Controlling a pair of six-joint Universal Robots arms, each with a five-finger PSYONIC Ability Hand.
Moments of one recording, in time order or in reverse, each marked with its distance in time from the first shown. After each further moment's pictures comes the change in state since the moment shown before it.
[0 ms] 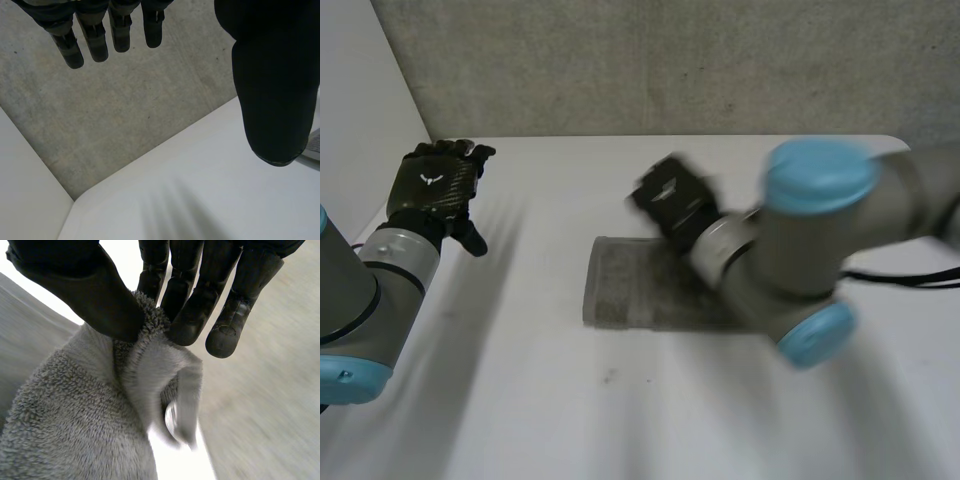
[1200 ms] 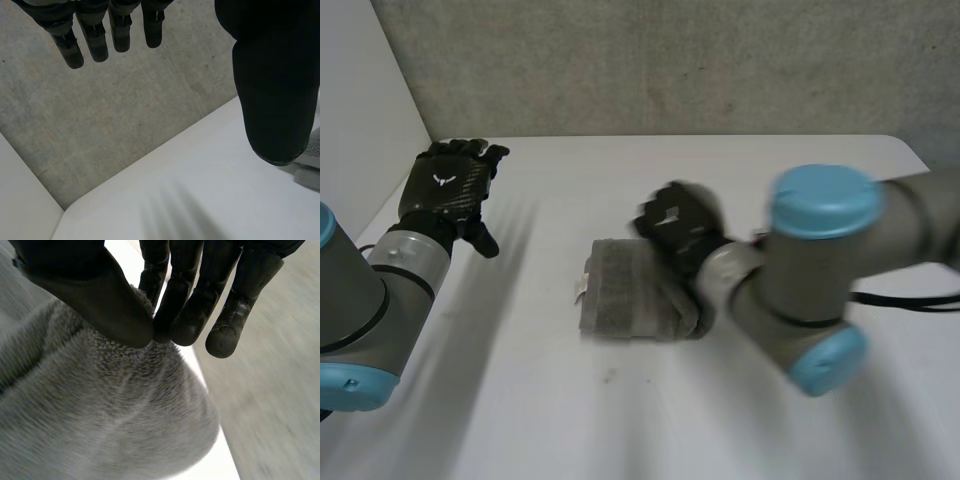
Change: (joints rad) left arm -0.038 0.011 -0.002 0.000 0.000 0.003; right arm -0.024 -0.047 0.102 -0.008 -0.028 0.003; left_hand 0.001 -0.001 0.000 -0.002 0.000; right_hand -0.053 0.021 0.000 0.000 0.000
